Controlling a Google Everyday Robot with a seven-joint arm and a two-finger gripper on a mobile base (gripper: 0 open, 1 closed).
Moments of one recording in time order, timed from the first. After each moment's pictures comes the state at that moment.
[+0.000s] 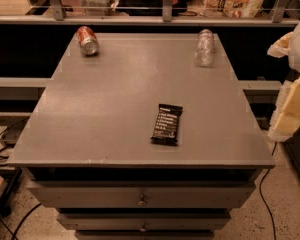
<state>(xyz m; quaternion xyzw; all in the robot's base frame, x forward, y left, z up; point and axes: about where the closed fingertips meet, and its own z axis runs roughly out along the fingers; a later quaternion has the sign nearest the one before) 0.438 -0.217 0.976 -0.60 0.78 -0.03 0.16</state>
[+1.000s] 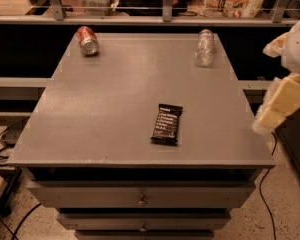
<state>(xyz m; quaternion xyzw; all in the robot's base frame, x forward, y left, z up) 0.455 -0.206 0.969 -0.57 0.79 -0.01 0.21</state>
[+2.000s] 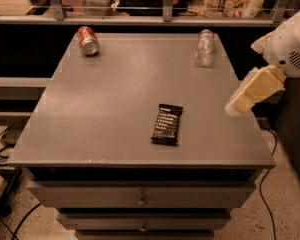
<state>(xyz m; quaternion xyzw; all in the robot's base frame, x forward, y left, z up) 0.499 -0.185 0.963 -0.51 0.81 0.05 0.30</state>
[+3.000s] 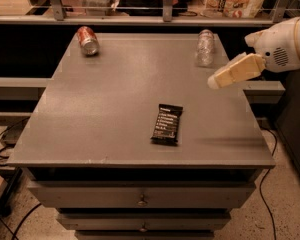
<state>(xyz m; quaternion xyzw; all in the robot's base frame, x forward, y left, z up) 0.571 -0.177 0.961 -0.42 0.79 0.14 0.43</state>
